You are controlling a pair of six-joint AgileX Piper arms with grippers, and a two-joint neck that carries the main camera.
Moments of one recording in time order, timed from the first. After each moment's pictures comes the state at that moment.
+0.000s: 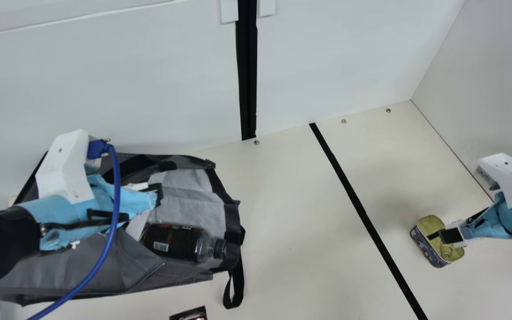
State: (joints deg) left arm -26.6 94.2 -90.6 -24.7 49.3 -1.2; right arm -54.4 87.0 -72.6 13.2 69.8 -57.3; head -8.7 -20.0
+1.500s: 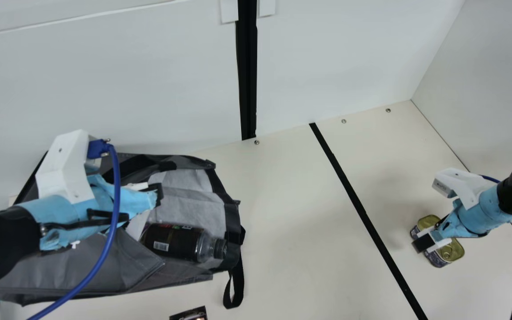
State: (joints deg) left arm -26.6 94.2 -90.6 -24.7 49.3 -1.2; right arm -47.8 102.3 -72.2 10.1 65.3 -58.0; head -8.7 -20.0
